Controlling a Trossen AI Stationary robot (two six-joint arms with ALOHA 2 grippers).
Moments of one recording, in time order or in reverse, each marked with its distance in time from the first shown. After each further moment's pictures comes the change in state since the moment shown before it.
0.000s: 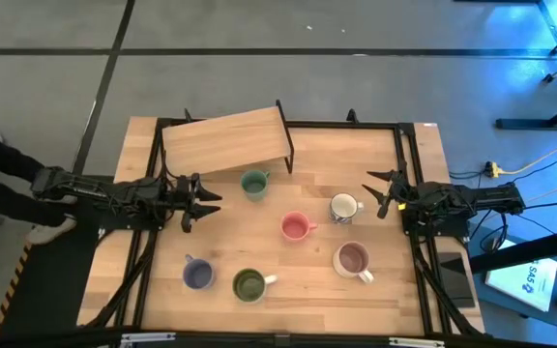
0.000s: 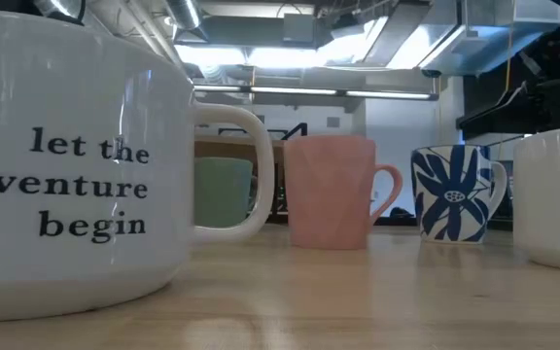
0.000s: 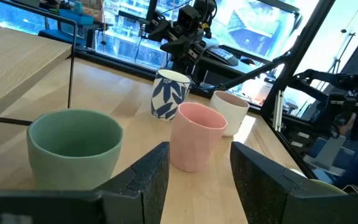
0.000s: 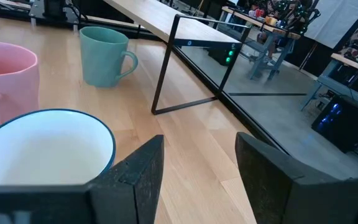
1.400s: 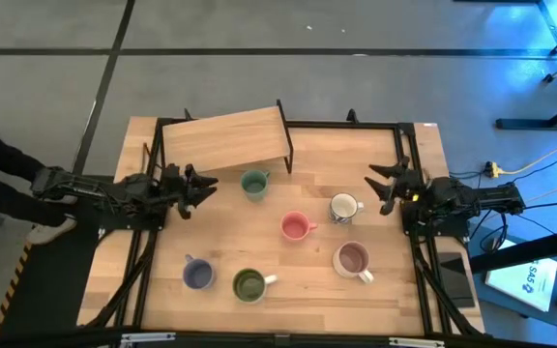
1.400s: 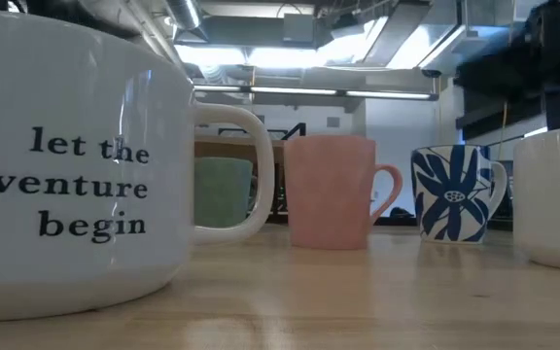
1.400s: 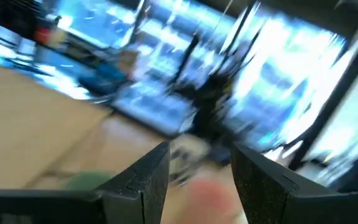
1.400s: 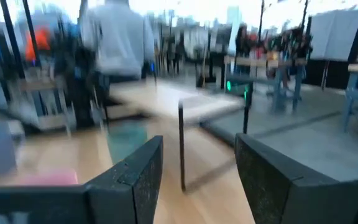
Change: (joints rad) left arm 0.001 -0.002 0.002 0.276 -0.160 -0.171; right arm 0.000 0.000 -0.002 0.373 -0.050 0.133
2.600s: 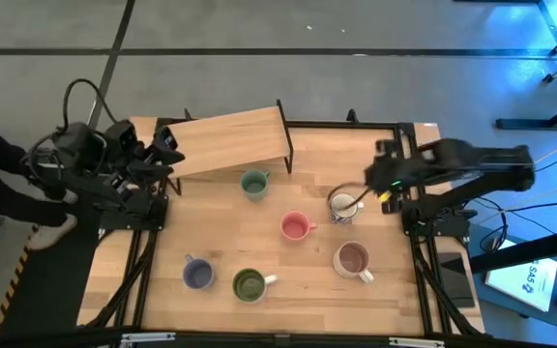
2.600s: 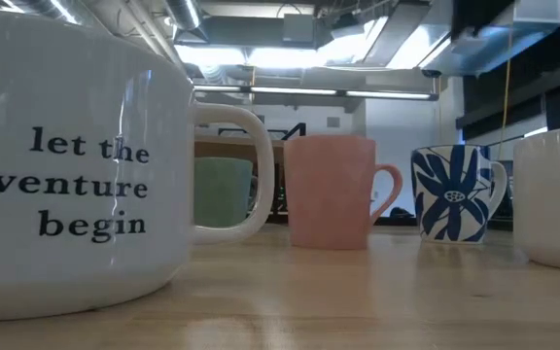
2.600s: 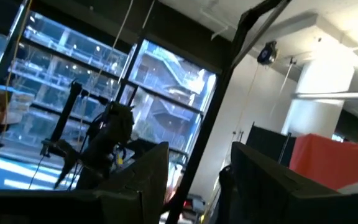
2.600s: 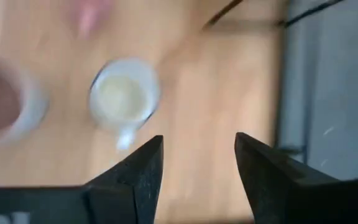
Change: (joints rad) left arm -0.075 0.318 0.968 -0.476 0.271 0.103; right arm 0.001 1.211 1.337 -1.490 -0.256 -0.101
